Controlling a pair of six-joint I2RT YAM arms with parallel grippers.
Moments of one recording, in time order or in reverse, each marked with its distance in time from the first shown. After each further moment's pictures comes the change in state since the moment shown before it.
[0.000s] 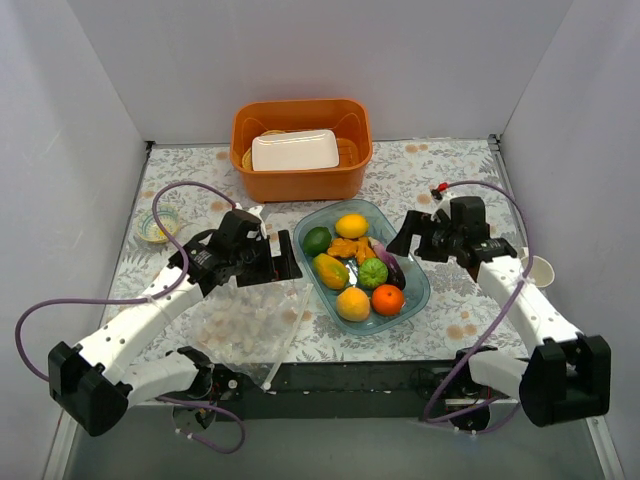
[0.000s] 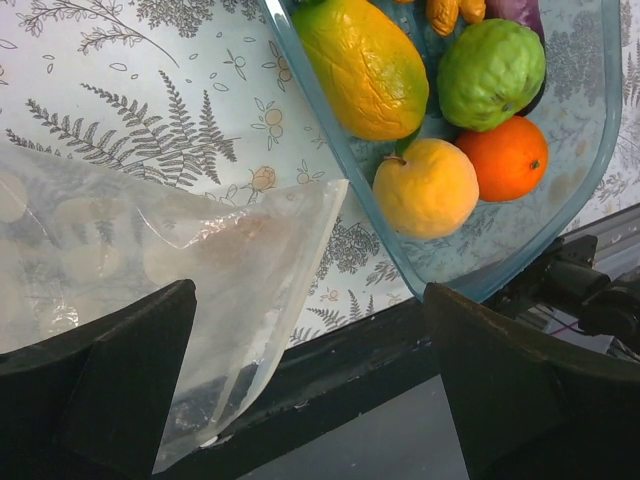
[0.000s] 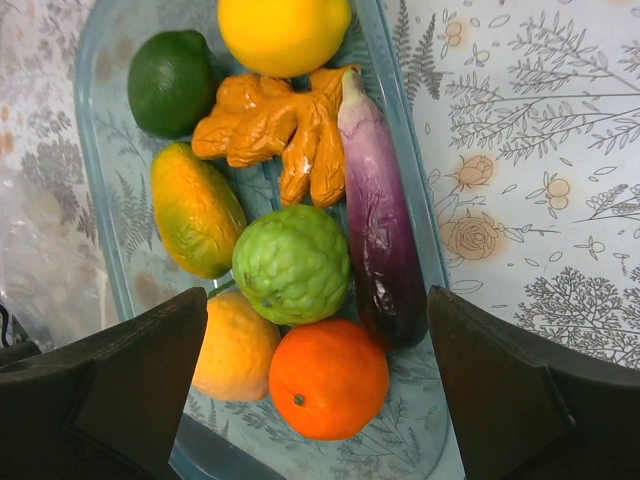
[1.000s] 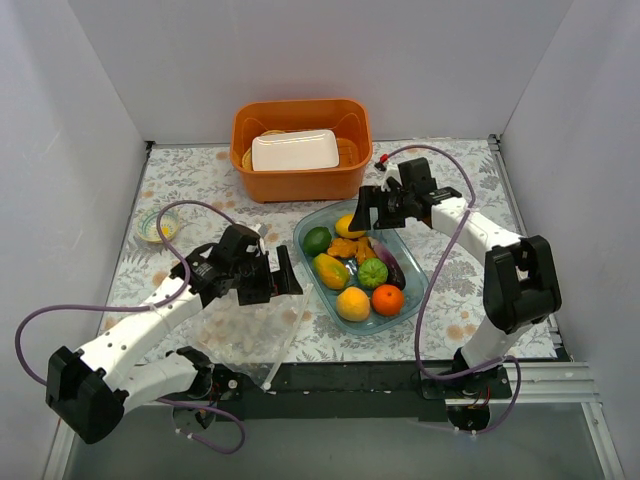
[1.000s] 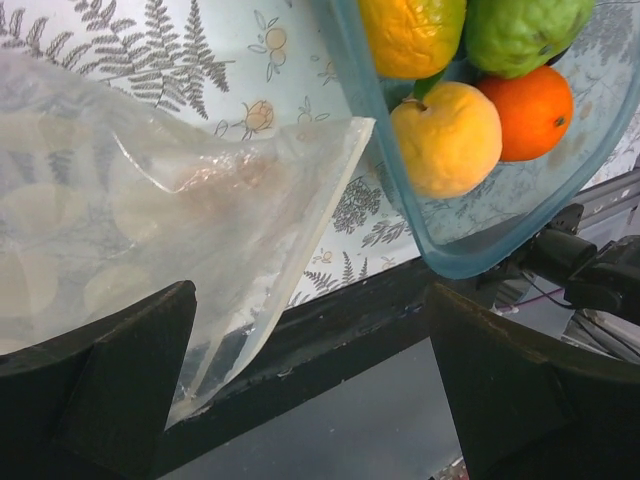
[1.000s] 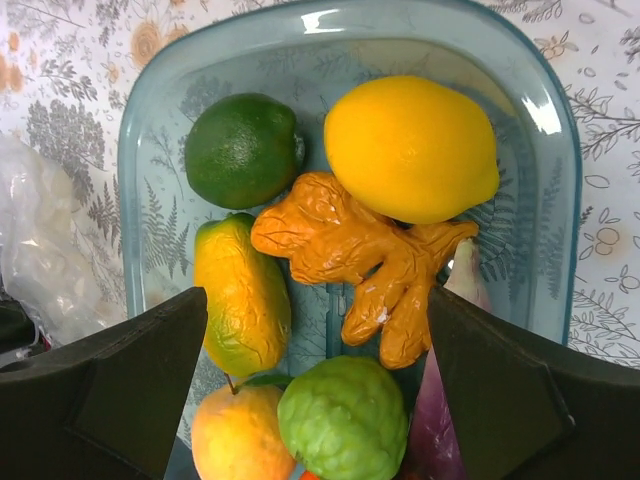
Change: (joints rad) left arm -0.006 -0.039 -0.123 0.030 0.099 -0.084; right arm 0.155 0.569 0.431 0.031 -0.106 -0.125
